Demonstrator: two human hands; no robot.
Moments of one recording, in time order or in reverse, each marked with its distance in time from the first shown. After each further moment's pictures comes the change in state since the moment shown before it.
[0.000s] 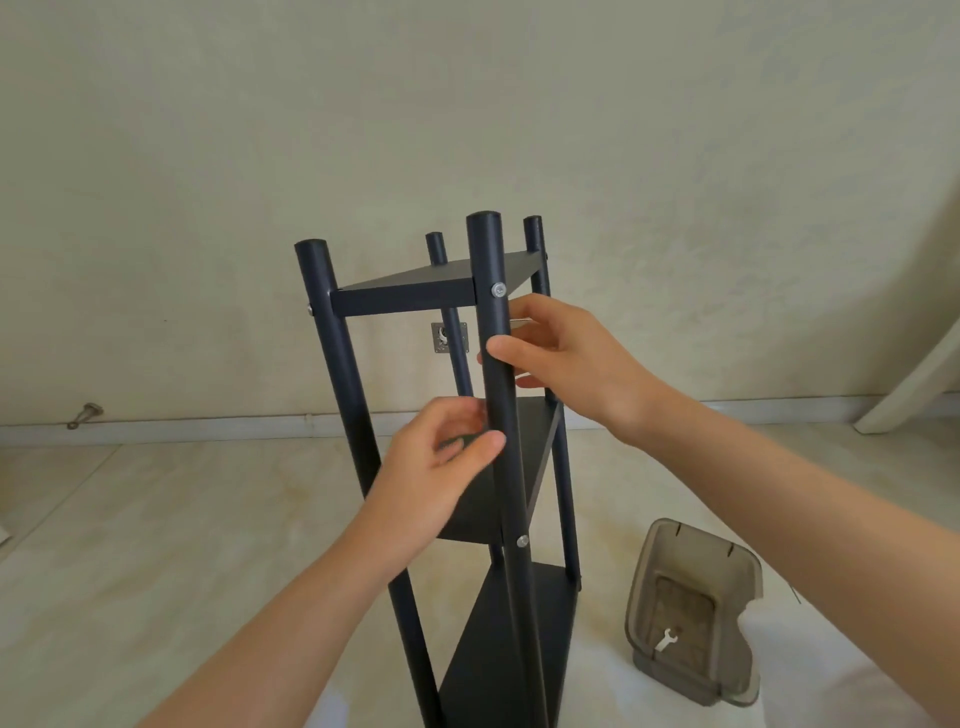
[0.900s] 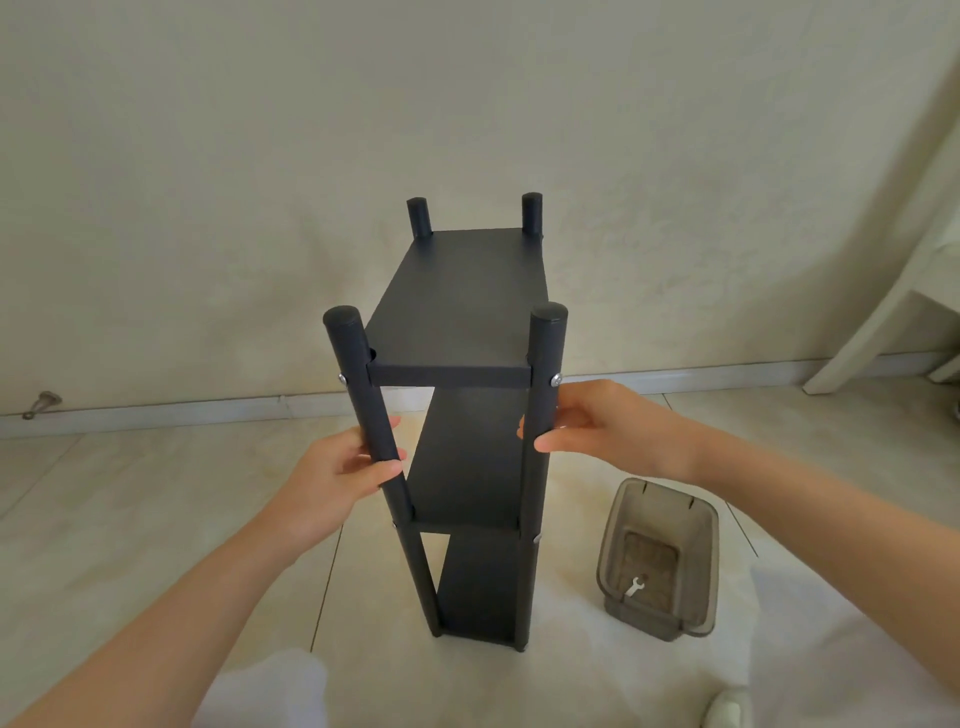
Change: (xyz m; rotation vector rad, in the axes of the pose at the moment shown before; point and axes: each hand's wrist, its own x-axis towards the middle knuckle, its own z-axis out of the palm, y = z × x) left_hand -0.017 -0.053 -0.054 0.063 -0.134 -0.222; right_hand -0.076 0.035 -0.022 -0.246 -0.271 0.220
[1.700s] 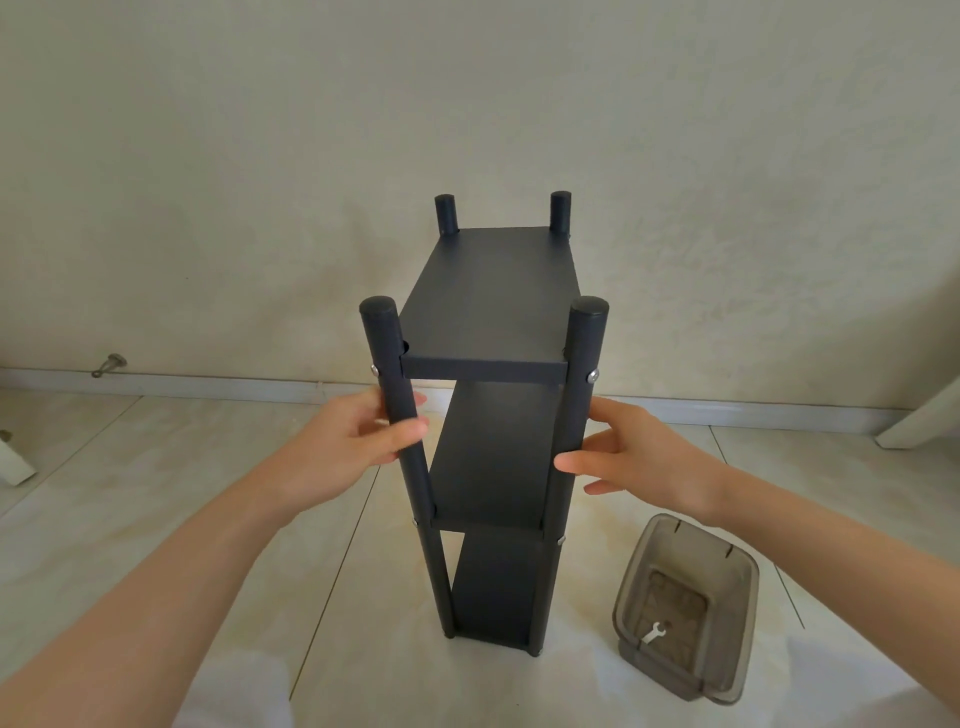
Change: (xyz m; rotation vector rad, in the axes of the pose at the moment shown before) left_hand 0.015 0.024 -0.009 -0.041 0.005 0.060; right_hand 0.024 0.034 0.002 0.105 0.013 0.077
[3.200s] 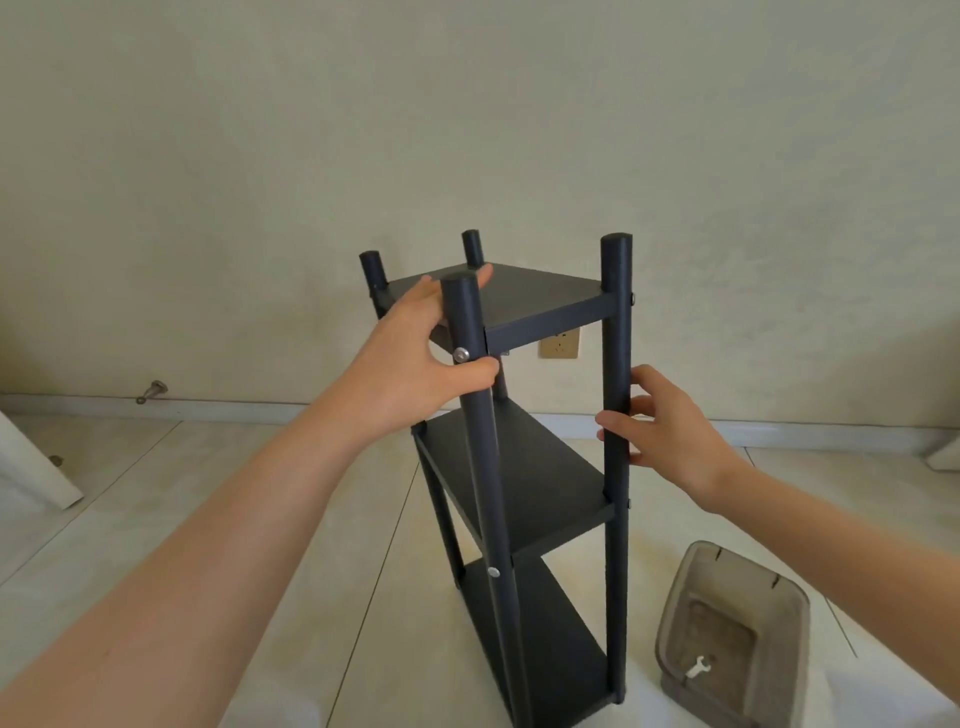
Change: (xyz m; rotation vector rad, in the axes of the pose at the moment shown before) left_hand 0.023 0.088 -0.021 0.301 0.185 0.381; right_hand 0.039 -0.015 0.001 0.108 0.361 0.067
